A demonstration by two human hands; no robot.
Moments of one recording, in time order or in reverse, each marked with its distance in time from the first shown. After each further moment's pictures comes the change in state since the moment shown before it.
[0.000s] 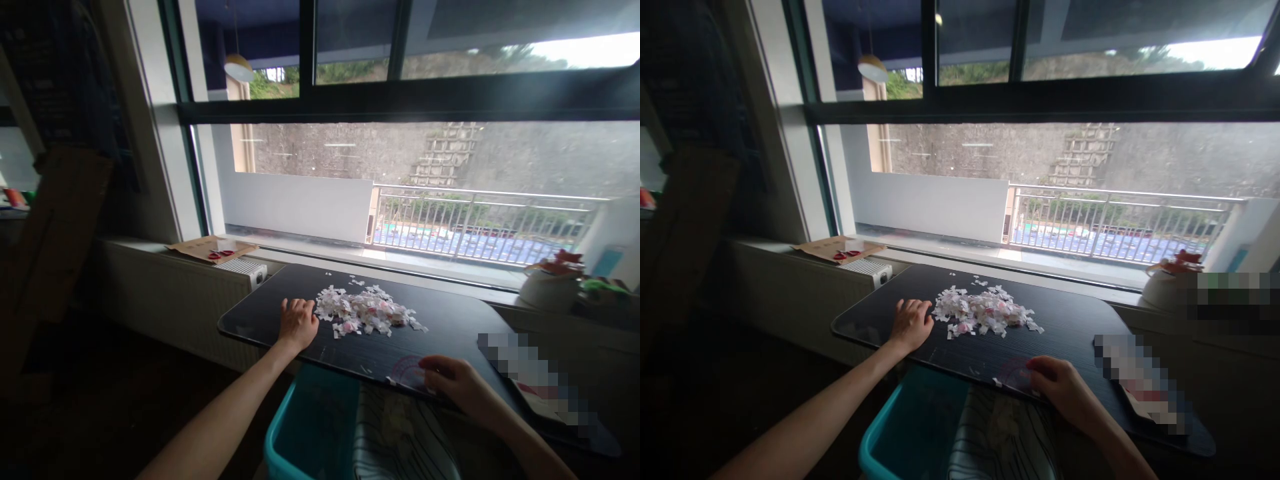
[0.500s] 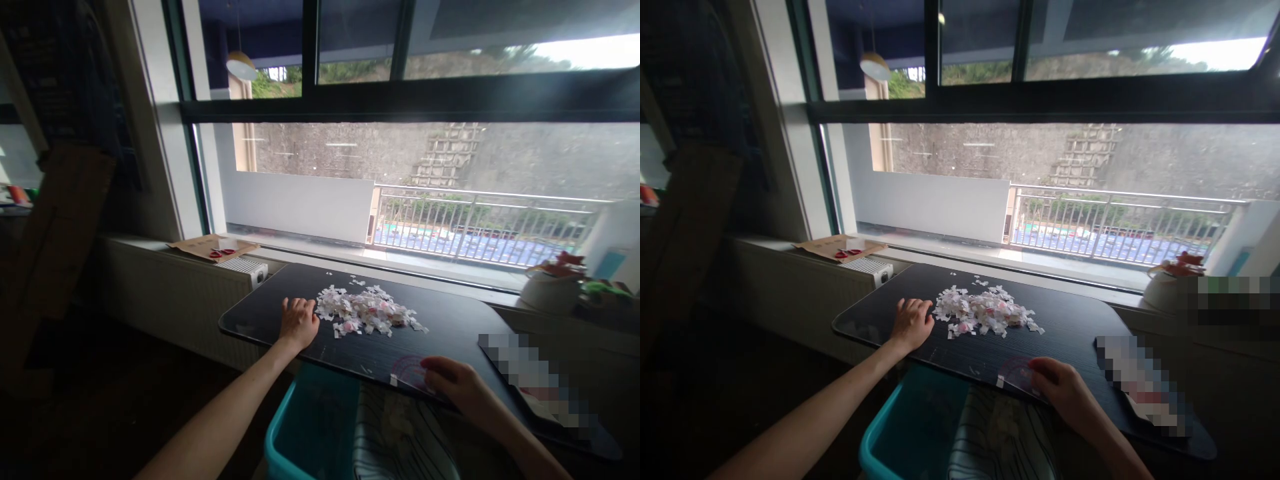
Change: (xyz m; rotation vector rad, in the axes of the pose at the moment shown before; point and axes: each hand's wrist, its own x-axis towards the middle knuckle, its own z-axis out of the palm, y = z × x) left_hand -0.001 0.000 -0.001 -0.025 -0.007 -0.005; right_hand -0.002 0.012 0.001 -0.037 0.100 -0.058
